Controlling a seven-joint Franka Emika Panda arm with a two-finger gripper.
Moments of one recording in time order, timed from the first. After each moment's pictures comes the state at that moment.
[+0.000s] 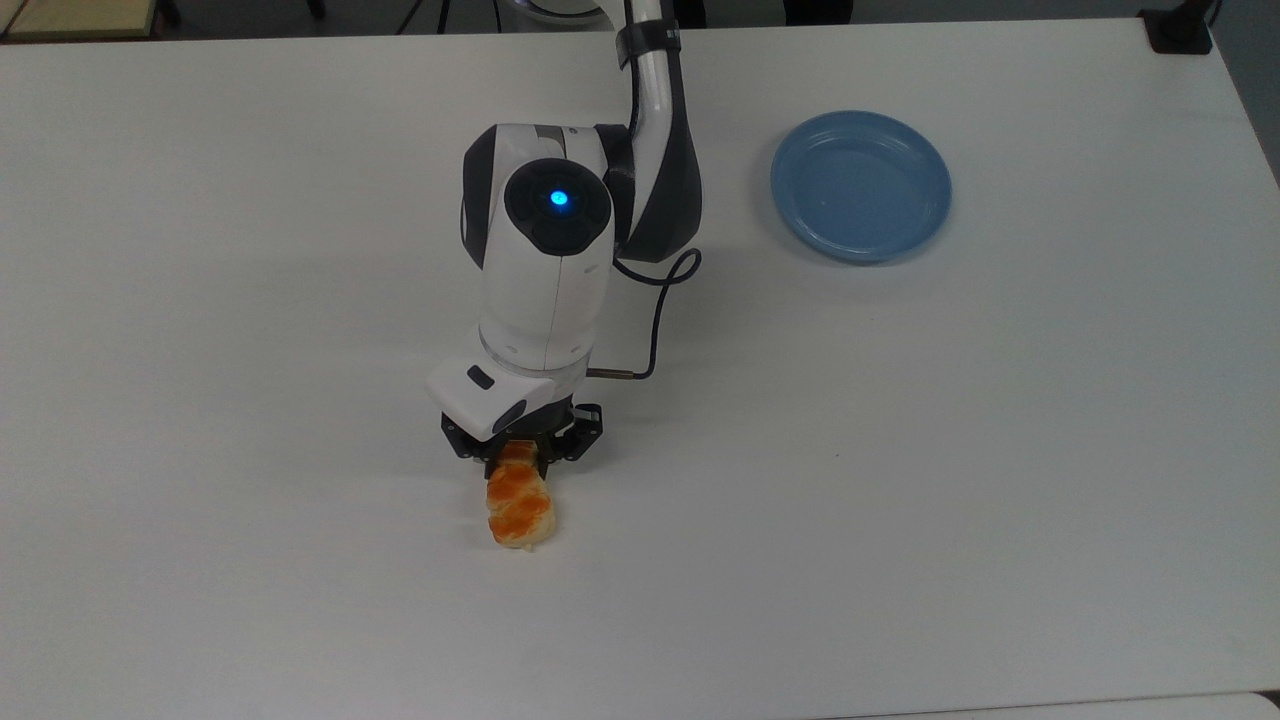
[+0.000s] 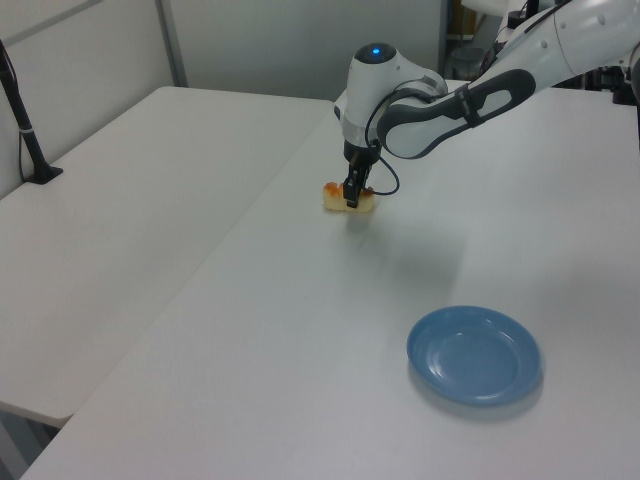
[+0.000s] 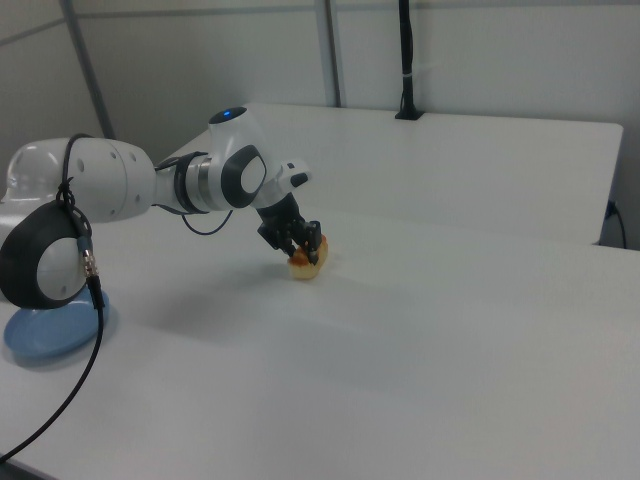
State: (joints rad) arm 0.08 0.76 -0.07 -1.29 -0.18 2.26 0.07
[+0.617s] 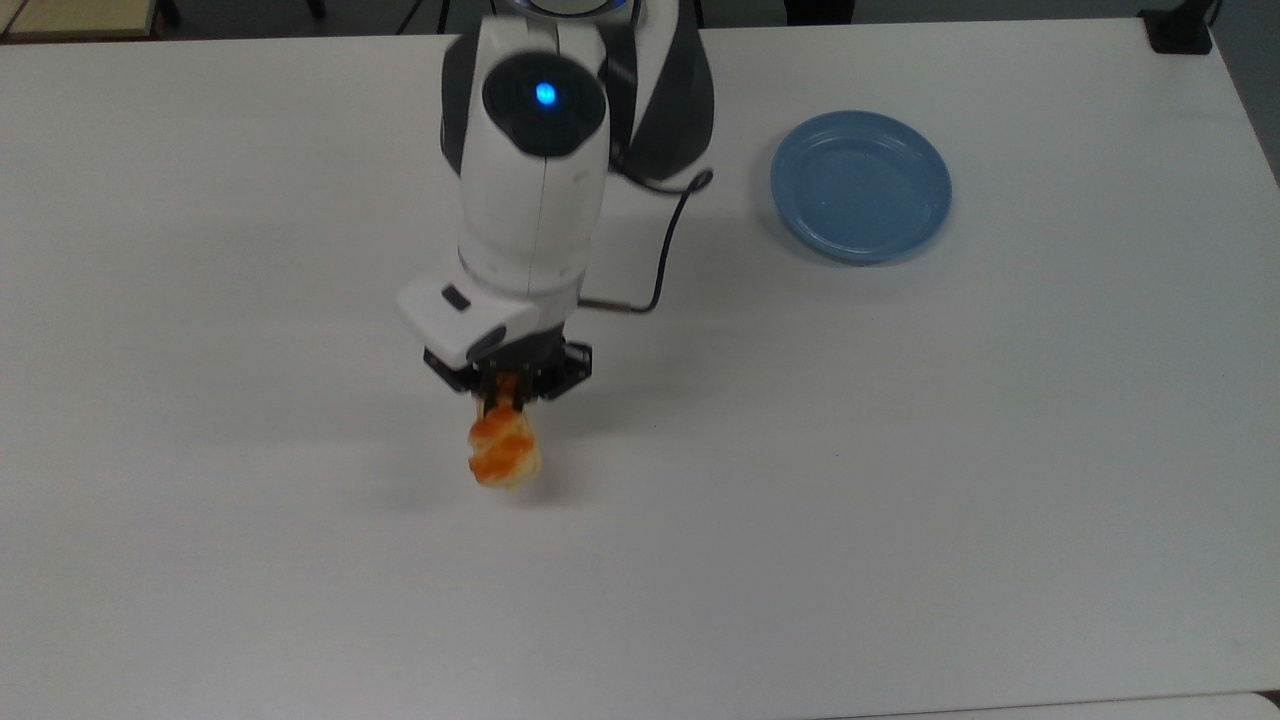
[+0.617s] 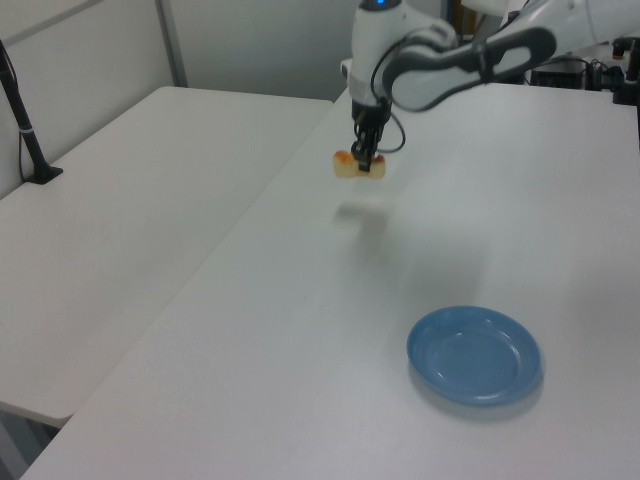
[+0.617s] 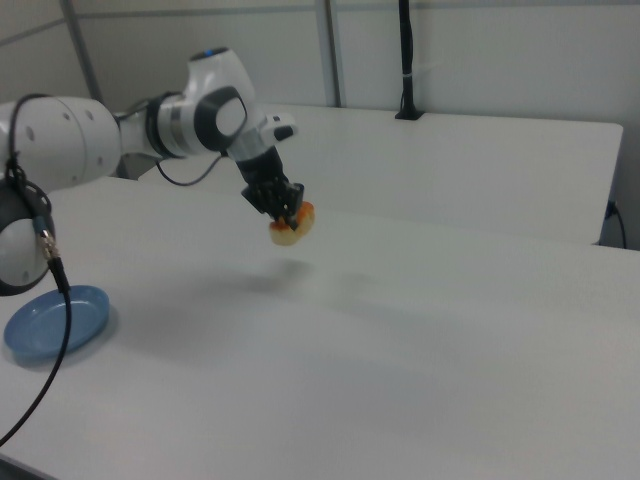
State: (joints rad) arm 0.08 0.60 -0.07 -1.28 -0.17 2.03 0.09
